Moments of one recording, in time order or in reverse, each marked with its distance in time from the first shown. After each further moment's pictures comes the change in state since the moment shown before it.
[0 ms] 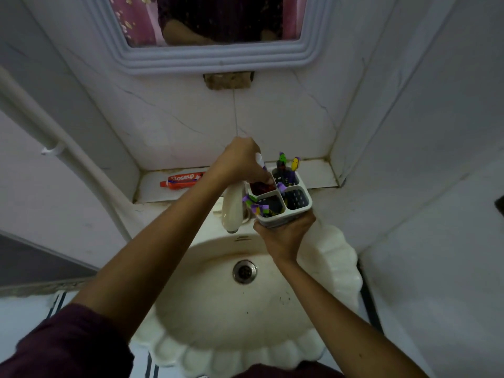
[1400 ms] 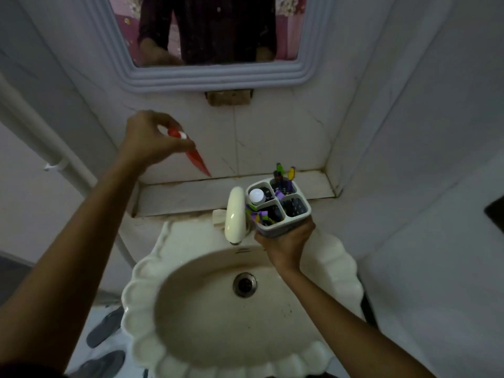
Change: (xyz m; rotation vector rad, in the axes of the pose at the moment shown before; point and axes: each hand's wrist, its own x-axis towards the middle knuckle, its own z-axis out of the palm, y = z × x) left_hand -0.036 -0.090 -0.101 -0.208 0.468 -0.016; right_hand -0.001 -0.015 0.002 -0.157 0.026 -0.008
